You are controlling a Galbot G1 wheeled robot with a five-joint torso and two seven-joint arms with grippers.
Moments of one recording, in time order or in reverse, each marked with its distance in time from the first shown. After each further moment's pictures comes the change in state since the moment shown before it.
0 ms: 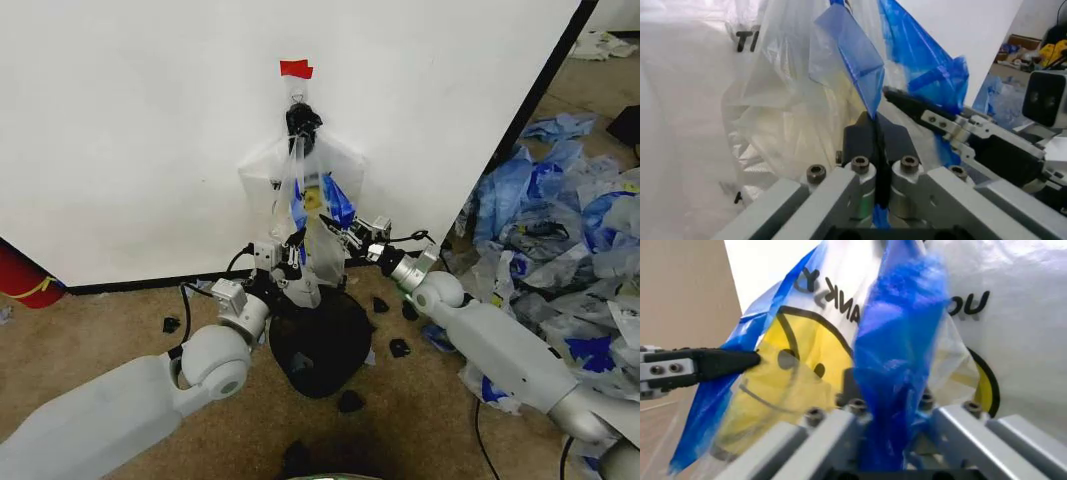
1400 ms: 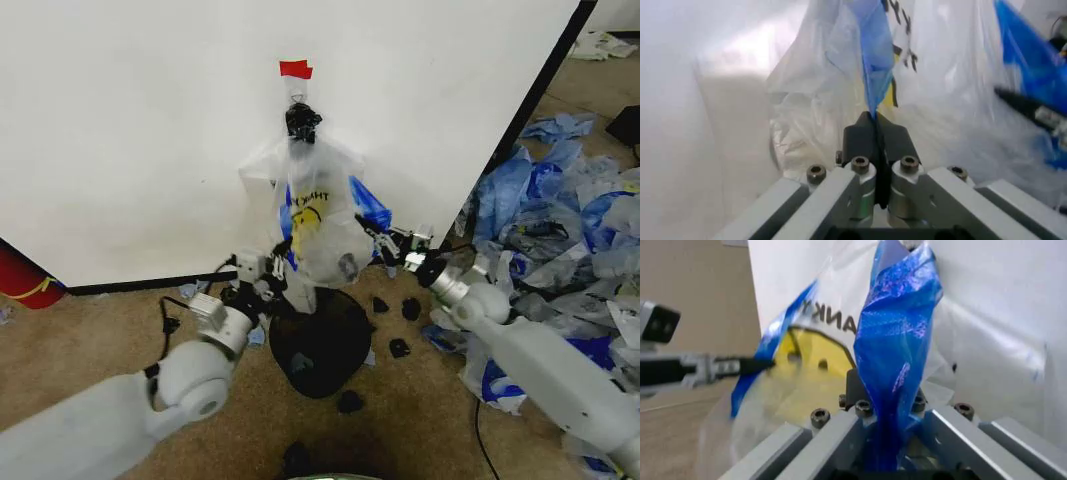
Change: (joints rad) left arm 0.107 0.158 -0.138 -0.158 -0.041 -0.033 0.007; right arm -0.173 -0.199 0.191 0.246 0.051 -0.004 -0.065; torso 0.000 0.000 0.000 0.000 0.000
